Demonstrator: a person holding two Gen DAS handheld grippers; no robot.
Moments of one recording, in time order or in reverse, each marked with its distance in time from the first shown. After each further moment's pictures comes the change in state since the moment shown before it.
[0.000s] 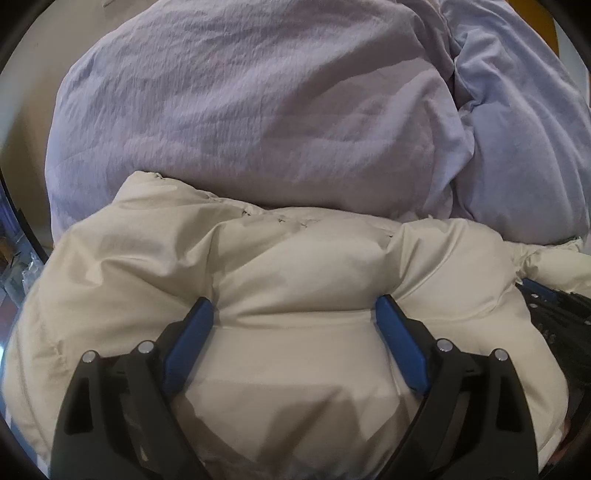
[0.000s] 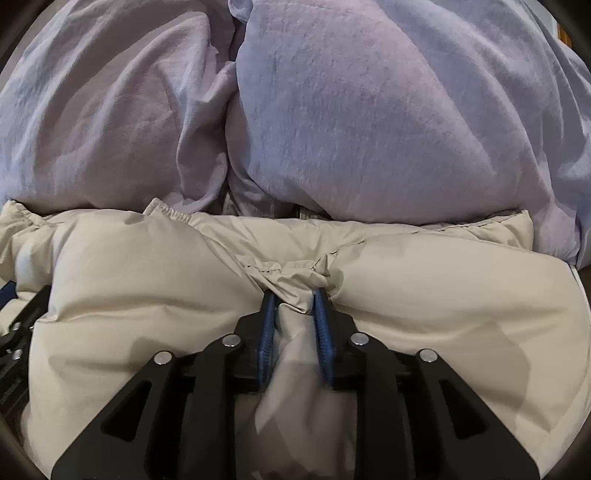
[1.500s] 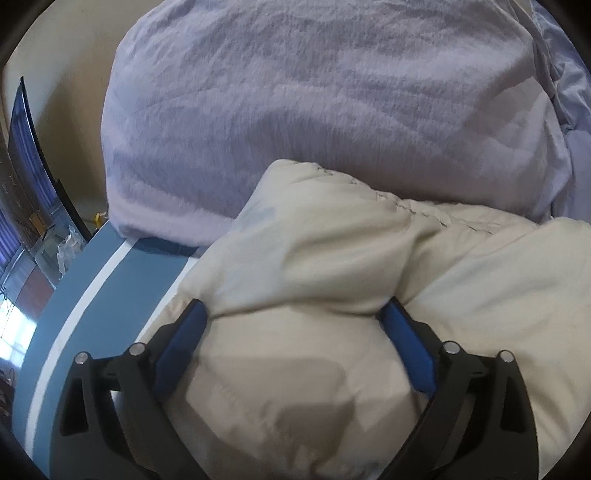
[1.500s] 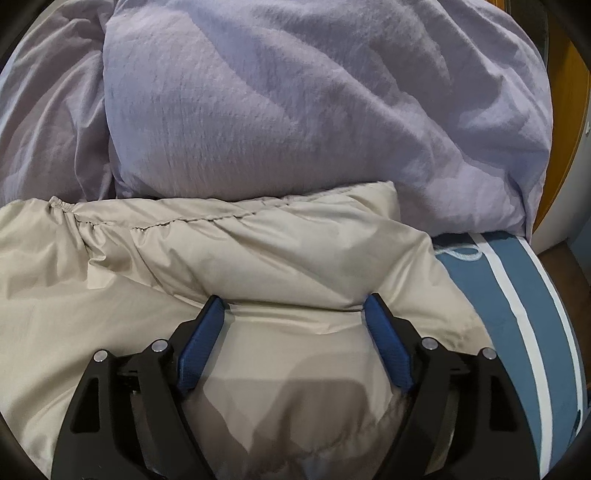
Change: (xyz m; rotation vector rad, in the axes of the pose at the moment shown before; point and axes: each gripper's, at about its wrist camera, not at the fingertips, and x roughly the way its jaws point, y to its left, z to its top) left arm 0.009 0.120 -0.001 -0.081 0.064 0.149; right arm -0.018 -0.110 -0.011 0.083 -0.004 -0.162
